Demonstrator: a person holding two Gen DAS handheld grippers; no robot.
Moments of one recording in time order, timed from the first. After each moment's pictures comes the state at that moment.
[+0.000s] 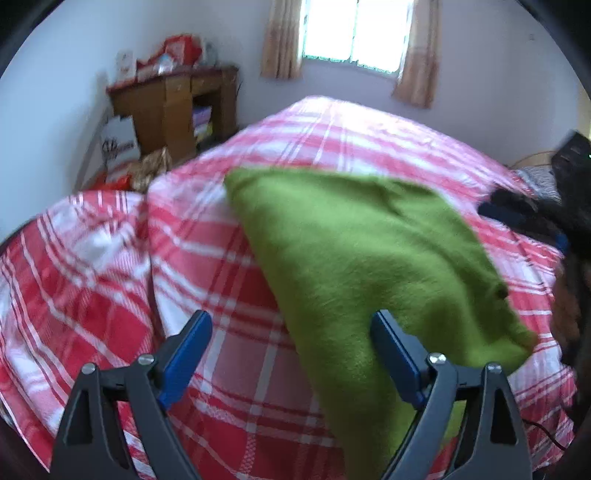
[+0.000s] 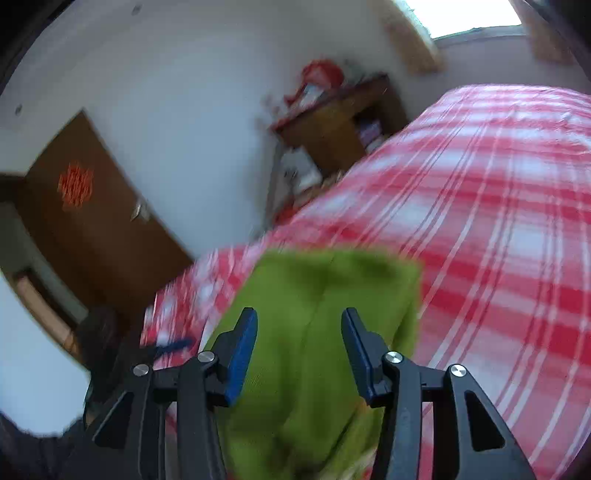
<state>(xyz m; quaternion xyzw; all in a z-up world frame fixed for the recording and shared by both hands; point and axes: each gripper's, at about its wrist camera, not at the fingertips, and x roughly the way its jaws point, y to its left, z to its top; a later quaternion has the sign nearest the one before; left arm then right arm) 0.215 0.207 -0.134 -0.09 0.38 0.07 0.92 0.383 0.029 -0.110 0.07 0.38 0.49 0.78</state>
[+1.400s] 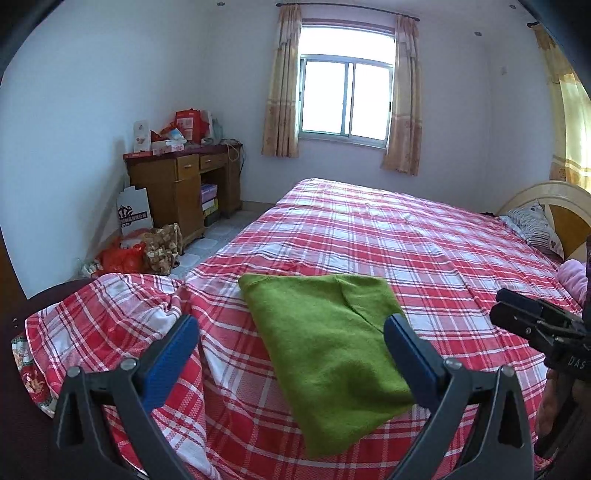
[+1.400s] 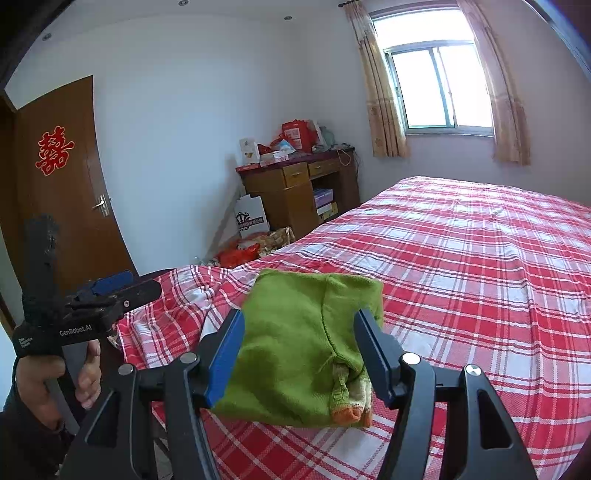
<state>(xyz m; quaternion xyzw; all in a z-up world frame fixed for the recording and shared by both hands) 0.123 0.182 -0.026 -0.07 0.23 0.08 0.97 0.213 -0.006 -0.029 -0.01 0.23 0.36 0.90</state>
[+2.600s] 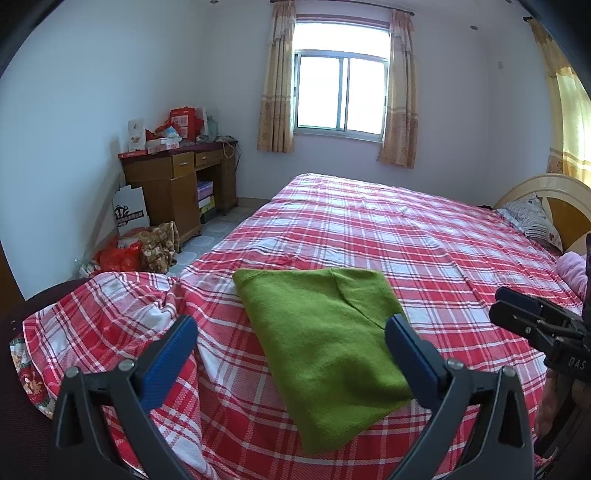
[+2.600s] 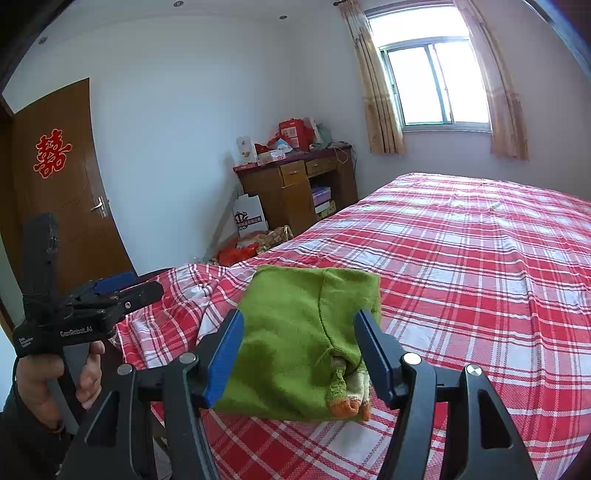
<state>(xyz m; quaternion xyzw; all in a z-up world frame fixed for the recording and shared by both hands) 0.123 0.172 -0.032 -0.06 0.24 0.08 0.97 0.212 -0.009 -0.035 0.00 0.24 0.36 0.90</state>
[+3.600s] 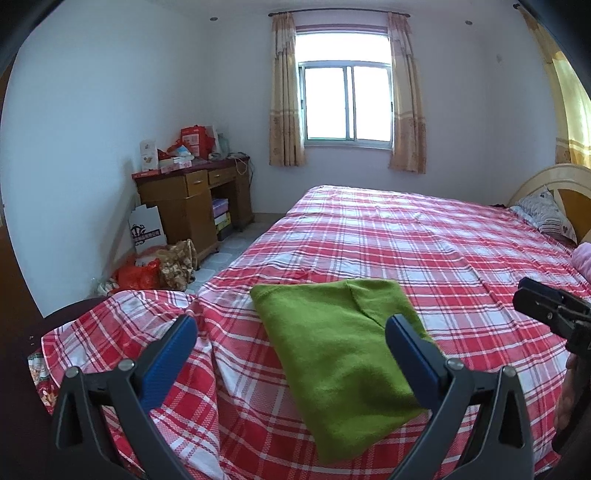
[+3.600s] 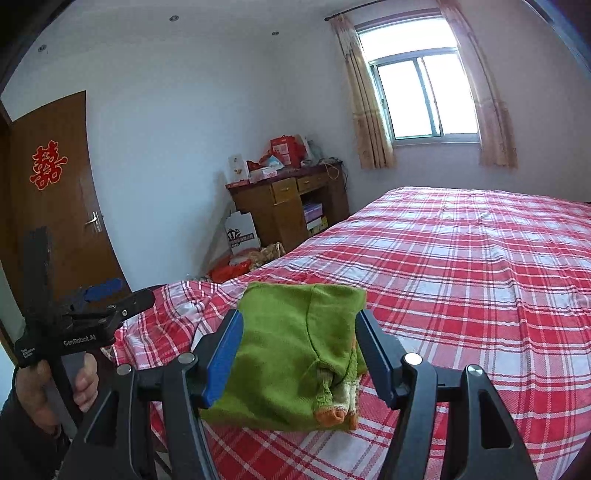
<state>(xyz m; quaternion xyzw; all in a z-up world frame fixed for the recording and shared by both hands) 0.125 0.170 -0.028 -0.03 0.21 0.11 0.97 0.210 -0.024 -0.031 0.01 0.21 0.35 0.91</state>
